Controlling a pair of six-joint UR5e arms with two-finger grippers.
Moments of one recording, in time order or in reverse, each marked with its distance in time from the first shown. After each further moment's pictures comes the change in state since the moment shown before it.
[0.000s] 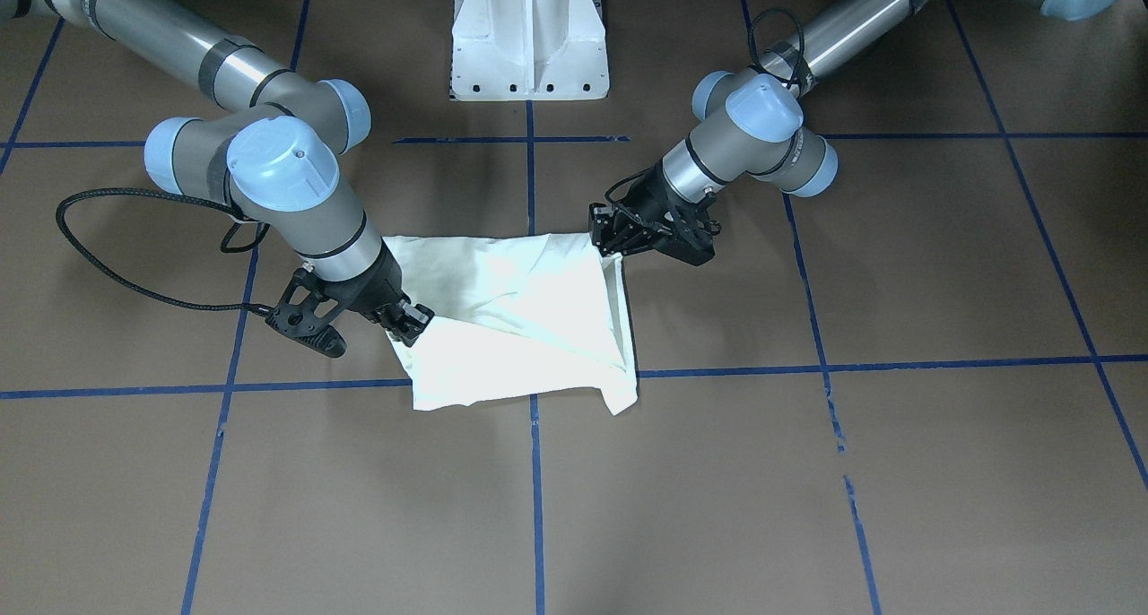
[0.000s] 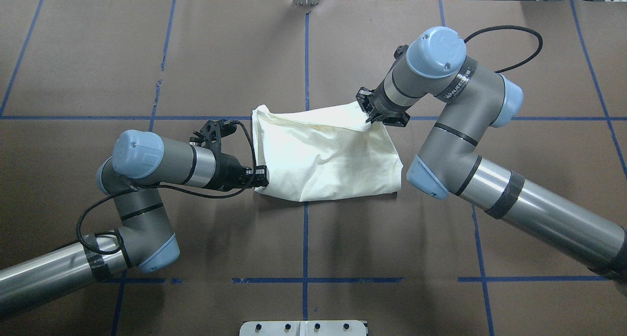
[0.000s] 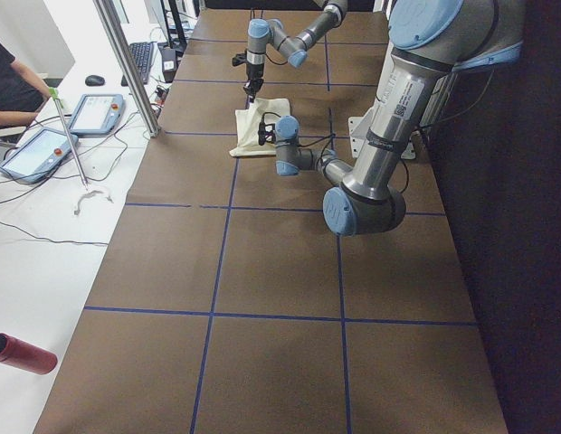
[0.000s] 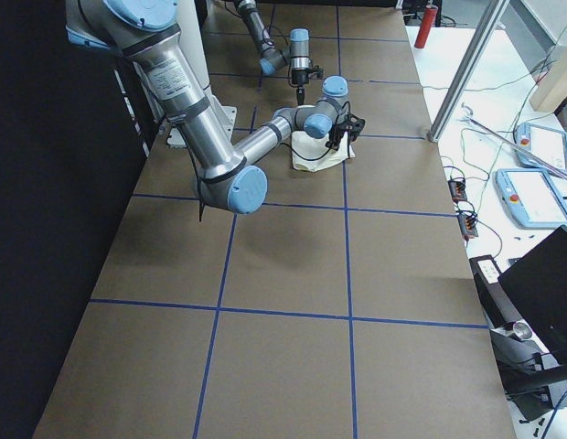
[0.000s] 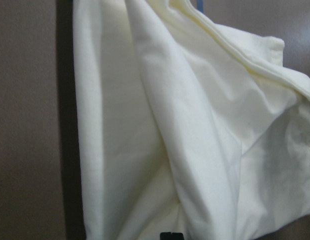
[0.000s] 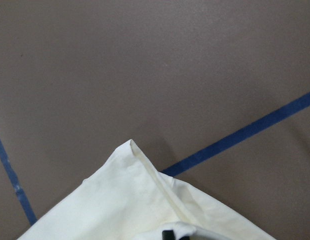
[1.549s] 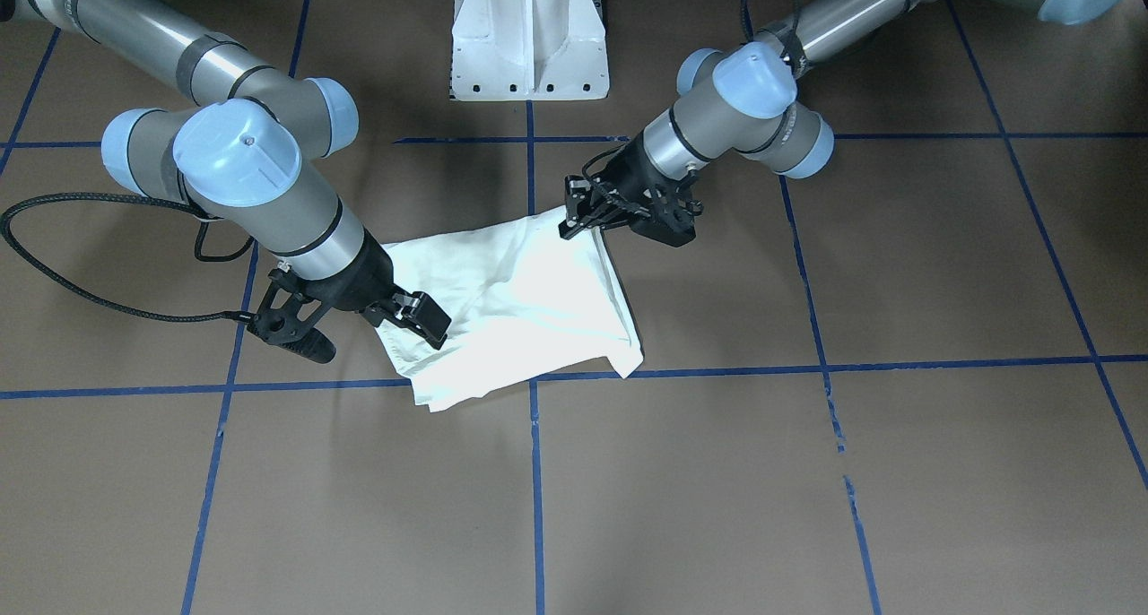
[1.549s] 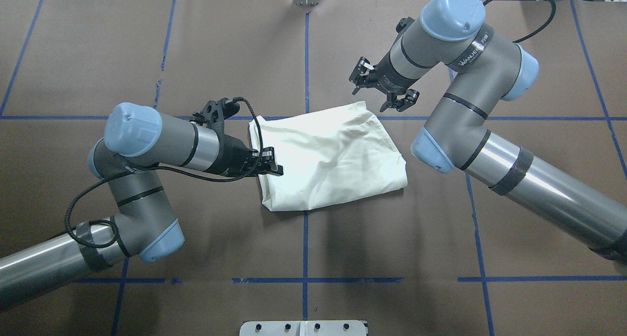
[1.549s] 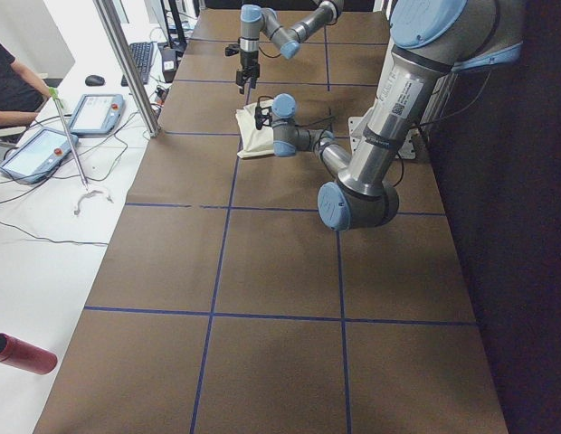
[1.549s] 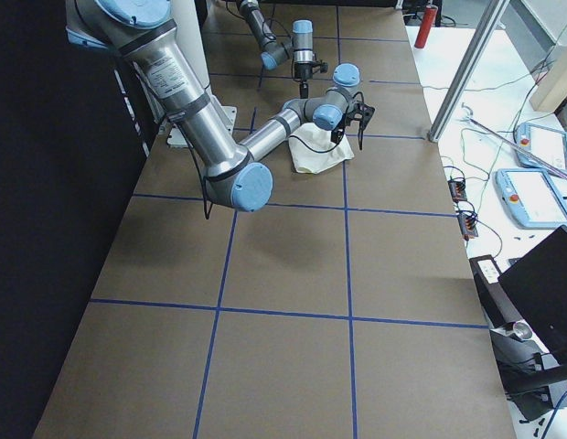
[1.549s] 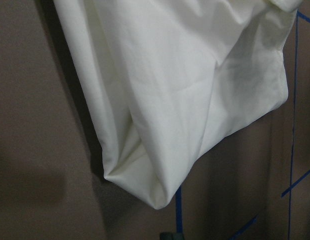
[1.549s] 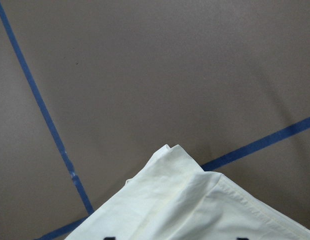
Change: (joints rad) left arm -0.007 -0.068 -0.075 0.186 0.047 -0.076; right arm 0.069 0.029 0.022 0.000 0.129 -0.050
